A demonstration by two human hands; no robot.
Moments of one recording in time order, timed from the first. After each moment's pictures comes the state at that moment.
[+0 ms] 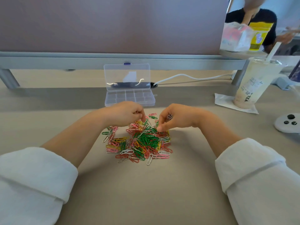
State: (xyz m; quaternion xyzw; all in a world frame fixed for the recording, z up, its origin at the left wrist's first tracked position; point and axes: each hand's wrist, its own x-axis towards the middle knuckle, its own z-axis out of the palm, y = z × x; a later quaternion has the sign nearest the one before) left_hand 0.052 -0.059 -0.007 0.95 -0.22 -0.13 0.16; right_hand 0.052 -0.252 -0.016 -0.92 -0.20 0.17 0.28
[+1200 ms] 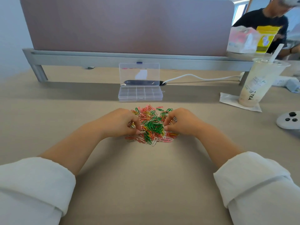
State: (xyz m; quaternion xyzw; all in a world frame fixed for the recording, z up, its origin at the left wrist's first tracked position) left_hand -0.013 -0.030 -0.030 0.97 -0.23 -0.02 0.12; right_hand 0.005 -0.244 -0.042 -0.96 -0.15 0.02 0.24
